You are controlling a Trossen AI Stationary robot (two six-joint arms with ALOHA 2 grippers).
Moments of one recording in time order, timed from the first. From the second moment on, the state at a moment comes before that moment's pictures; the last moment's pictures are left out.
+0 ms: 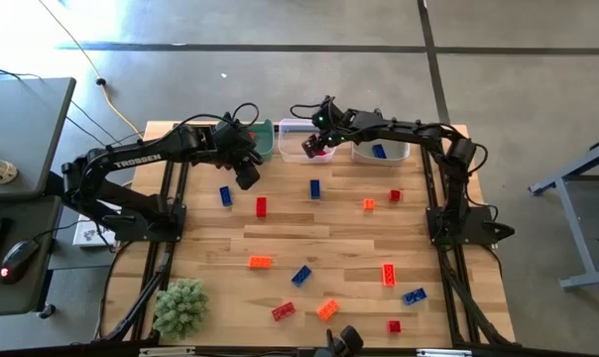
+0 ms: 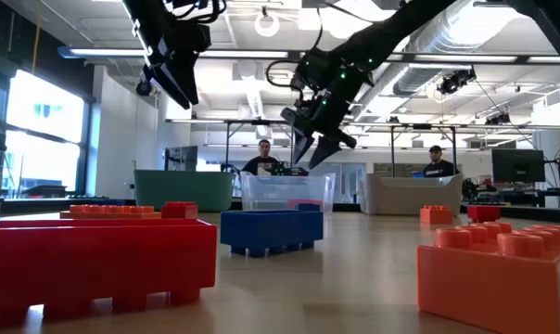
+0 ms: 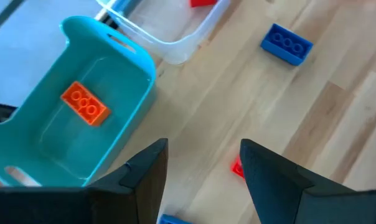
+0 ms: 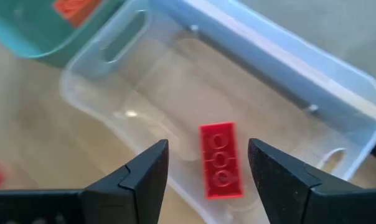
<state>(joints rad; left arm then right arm) 0.48 1.29 1.14 -0.90 -0.18 -0.19 -0.52 1.93 1.48 -0.47 0.06 0.34</state>
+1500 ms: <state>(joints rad) 0.41 1.29 0.91 -1.14 -0.17 -1.42 -0.46 1.92 1.74 -0.74 0.05 -0.09</state>
